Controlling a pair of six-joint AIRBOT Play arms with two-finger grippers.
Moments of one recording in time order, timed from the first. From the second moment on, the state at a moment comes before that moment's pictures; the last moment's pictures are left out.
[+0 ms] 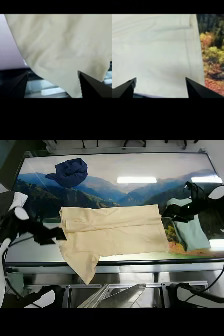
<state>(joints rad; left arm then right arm) 0.18 -1.22 0.89 1.24 -1.43 -1.45 -0.20 -1.32 1.22 -1.07 1.38 1.39</state>
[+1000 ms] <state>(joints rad) 0.15 -1.26 0.49 0.89 -1.19 -1.27 -0.19 -1.27 1.19 -0.85 1.39 1.37</state>
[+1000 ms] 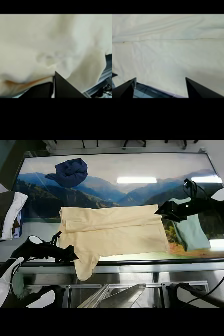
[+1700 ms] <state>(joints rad) 0.31 -0.77 0.50 1.06 -1.46 -1.45 -0.24 -1.29 1.08 -1.07 1.40 1.35</state>
